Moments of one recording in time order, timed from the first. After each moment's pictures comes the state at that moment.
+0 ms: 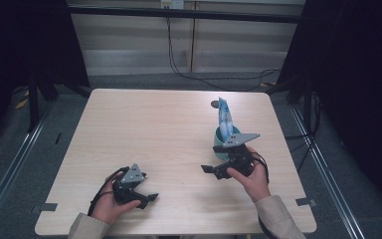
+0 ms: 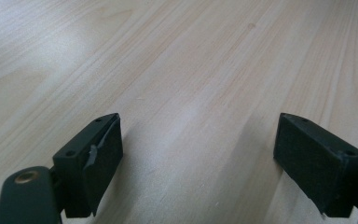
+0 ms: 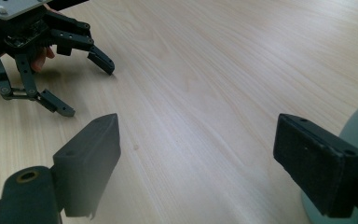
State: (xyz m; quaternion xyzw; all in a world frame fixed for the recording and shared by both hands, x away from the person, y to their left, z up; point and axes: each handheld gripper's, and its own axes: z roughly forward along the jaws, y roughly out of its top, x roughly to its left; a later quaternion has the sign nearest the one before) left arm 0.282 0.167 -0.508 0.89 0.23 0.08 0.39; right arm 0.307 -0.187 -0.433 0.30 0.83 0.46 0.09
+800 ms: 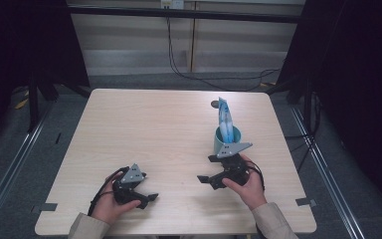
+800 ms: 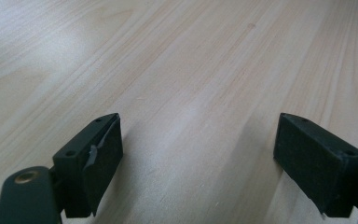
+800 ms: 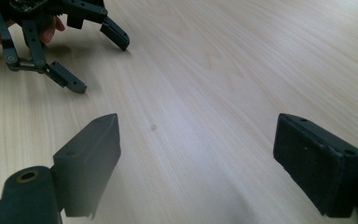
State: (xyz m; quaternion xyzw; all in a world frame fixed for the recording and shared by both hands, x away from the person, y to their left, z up) left arm 0.282 0.167 -0.508 0.89 0.23 0.08 0.39; right arm 0.294 -0.176 -0.456 0.29 0.85 0.44 0.07
